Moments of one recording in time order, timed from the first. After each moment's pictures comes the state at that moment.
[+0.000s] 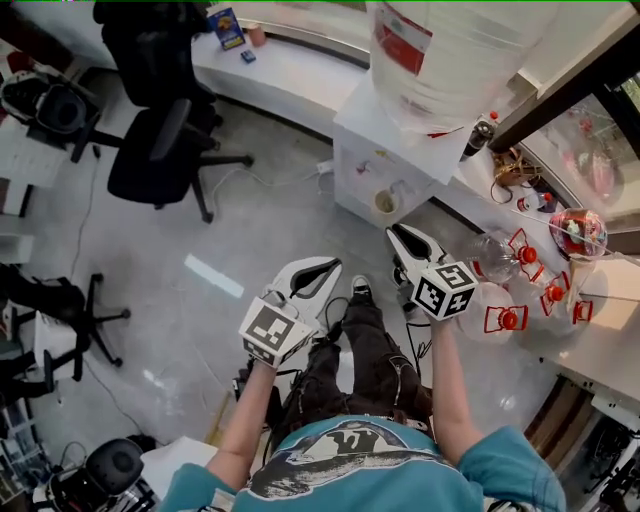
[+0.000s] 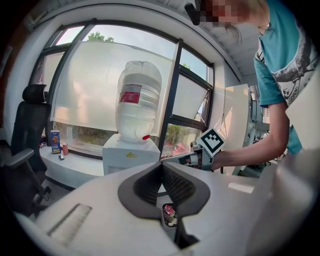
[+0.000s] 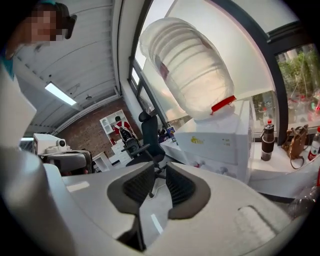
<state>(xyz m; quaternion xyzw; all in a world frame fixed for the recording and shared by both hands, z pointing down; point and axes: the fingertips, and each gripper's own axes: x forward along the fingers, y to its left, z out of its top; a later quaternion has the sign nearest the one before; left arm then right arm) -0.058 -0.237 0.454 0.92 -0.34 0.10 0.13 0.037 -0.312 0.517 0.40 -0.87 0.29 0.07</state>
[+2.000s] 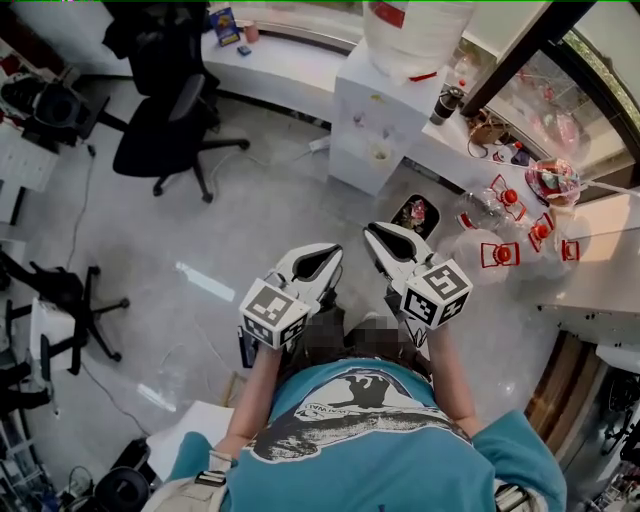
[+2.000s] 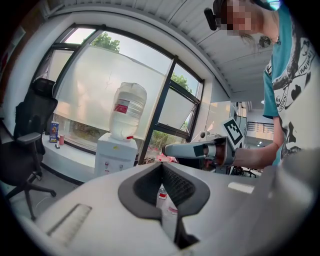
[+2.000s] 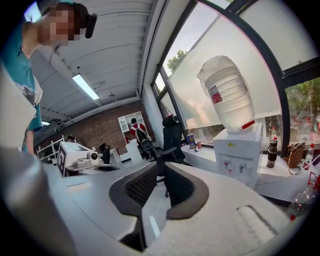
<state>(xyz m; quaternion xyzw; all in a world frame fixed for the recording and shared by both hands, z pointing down) -0.105 -0.041 0.414 0.94 -0.30 0.04 0.16 -0.062 -0.073 0.403 0.37 -0.91 0.20 0.05</state>
